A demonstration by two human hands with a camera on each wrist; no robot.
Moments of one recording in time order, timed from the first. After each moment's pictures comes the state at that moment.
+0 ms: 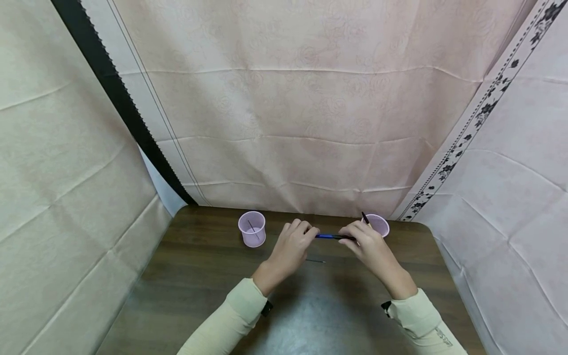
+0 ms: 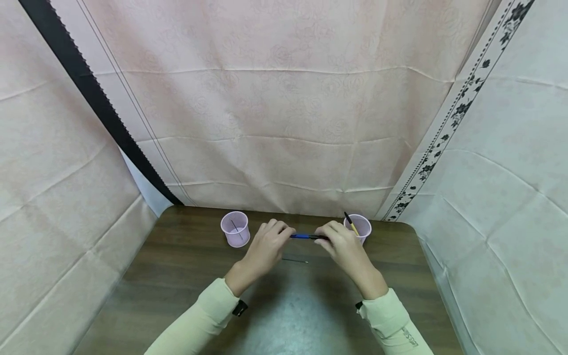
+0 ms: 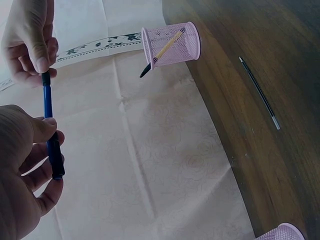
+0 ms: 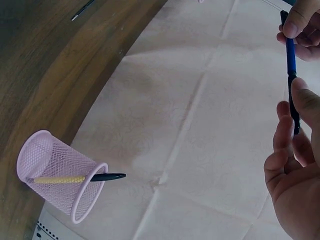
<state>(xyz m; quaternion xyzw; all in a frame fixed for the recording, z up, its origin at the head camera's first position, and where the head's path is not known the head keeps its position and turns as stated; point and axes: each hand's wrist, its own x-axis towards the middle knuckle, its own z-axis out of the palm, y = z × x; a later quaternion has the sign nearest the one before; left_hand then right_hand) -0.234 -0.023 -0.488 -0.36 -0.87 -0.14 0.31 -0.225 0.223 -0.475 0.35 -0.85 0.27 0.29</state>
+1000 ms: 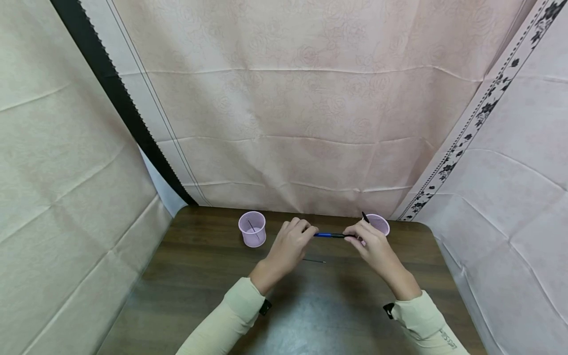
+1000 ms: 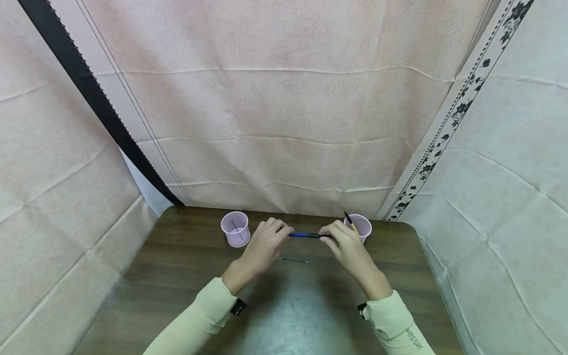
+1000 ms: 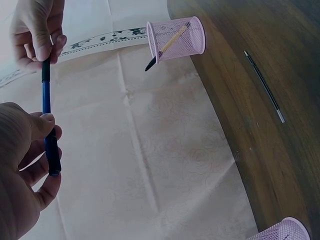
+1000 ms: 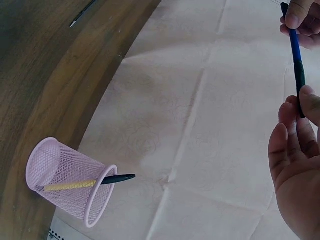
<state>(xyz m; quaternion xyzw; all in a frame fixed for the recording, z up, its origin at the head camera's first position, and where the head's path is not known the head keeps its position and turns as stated) -0.235 -0.029 -0.481 -0.37 -0.86 -0.14 0.31 -0.227 0.232 -0.480 0.34 -0.83 0.33 0.28</state>
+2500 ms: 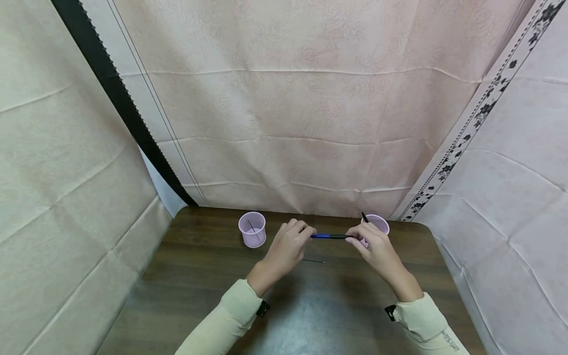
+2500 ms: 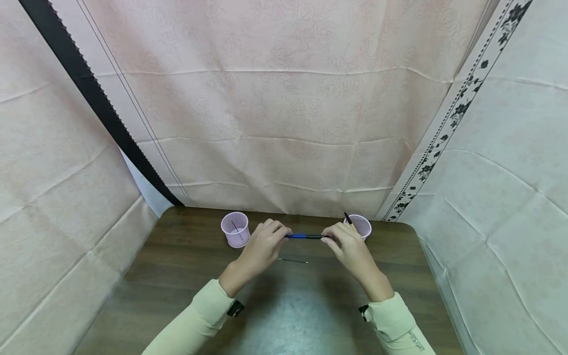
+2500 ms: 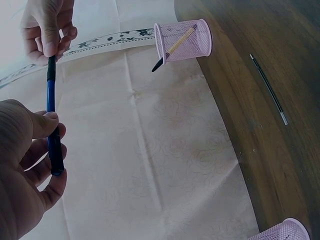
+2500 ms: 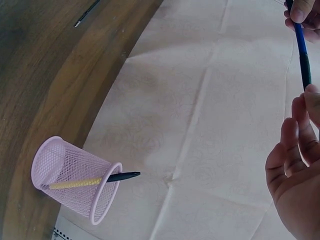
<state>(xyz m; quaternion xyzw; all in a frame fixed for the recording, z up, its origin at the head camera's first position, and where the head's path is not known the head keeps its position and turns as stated) -0.232 -0.033 -0.480 -0.36 -0.86 -0.19 0.29 -0.223 0.236 -0.483 0.32 -0.84 0.33 0.29</state>
